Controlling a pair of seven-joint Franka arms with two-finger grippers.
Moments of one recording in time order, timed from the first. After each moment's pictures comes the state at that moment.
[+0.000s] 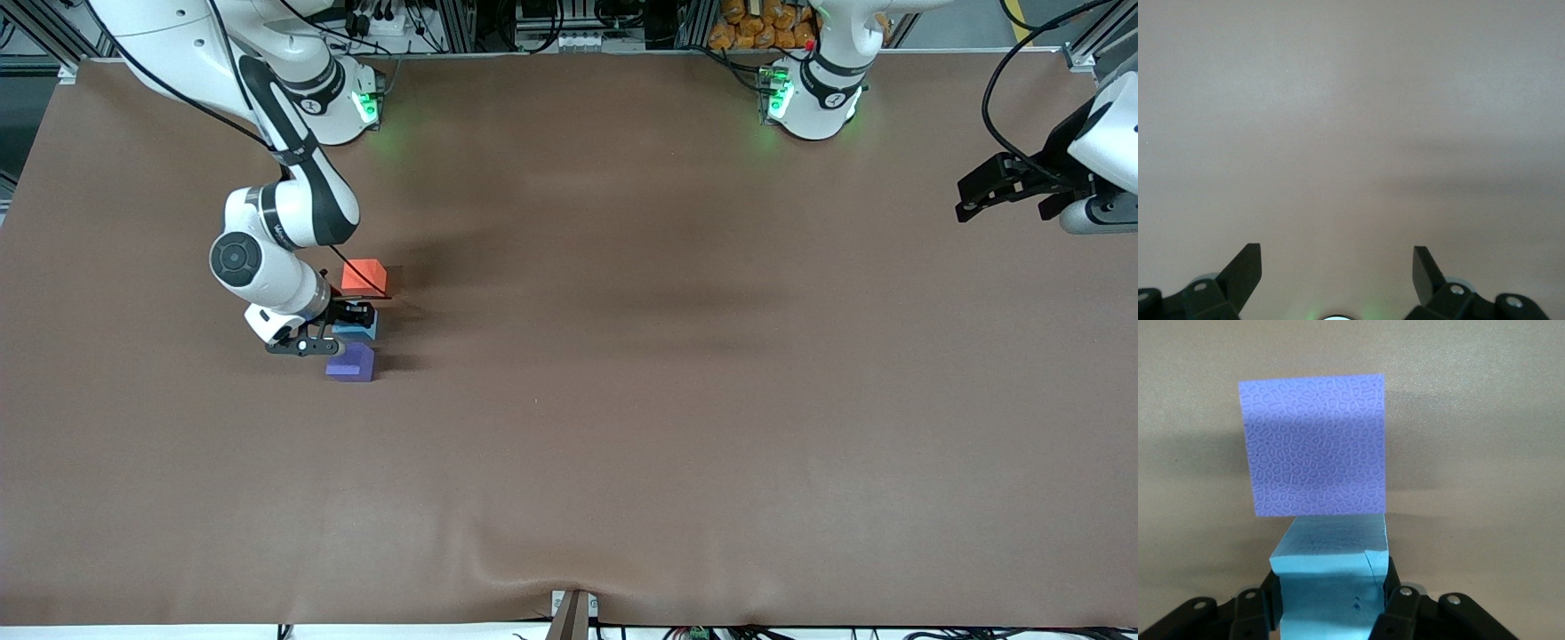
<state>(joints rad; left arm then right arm) -0.01 -0.04 -0.07 -1.57 0.01 1.50 -0.10 0.18 0.33 0.02 -2.27 0.08 2.51 0.16</state>
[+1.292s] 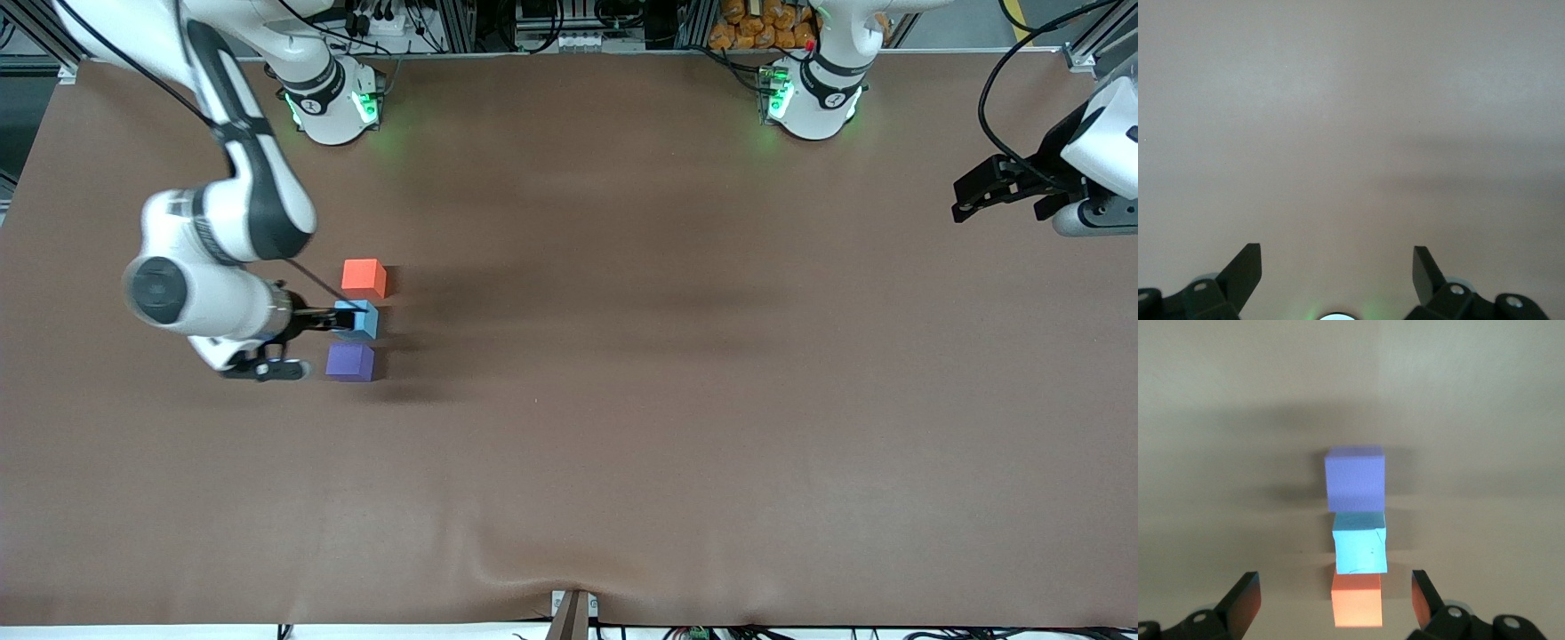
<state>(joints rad) -0.01 -0.04 -0.08 -1.58 0.01 1.50 -0.11 0.14 0.30 0.02 -1.75 0.09 1.87 0.16</state>
